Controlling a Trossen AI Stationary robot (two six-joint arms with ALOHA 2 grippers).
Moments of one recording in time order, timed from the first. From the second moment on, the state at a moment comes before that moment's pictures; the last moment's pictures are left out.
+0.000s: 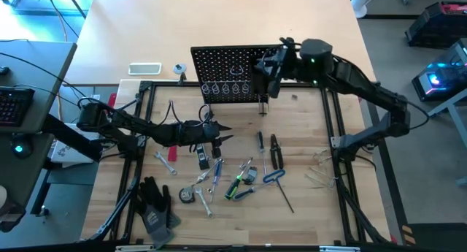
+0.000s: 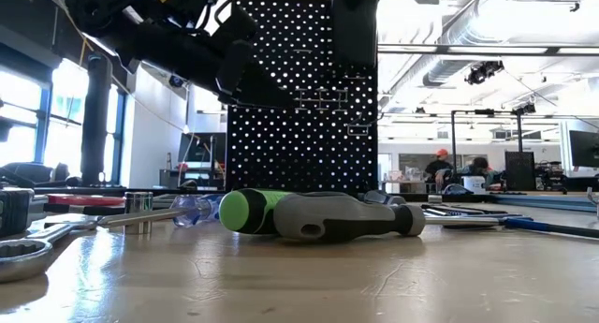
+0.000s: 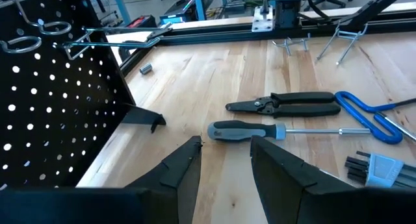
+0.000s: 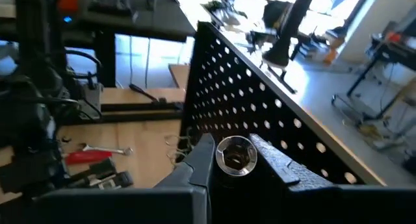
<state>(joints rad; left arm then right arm) 0.02 1.51 0.62 0.57 -0.26 0.10 -0.36 1.40 1.66 -0.52 0.07 -0.25</state>
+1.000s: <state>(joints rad) 0.02 1.51 0.62 0.57 -0.26 0.08 -0.45 1.42 1.70 -0.67 0.03 -0.21</state>
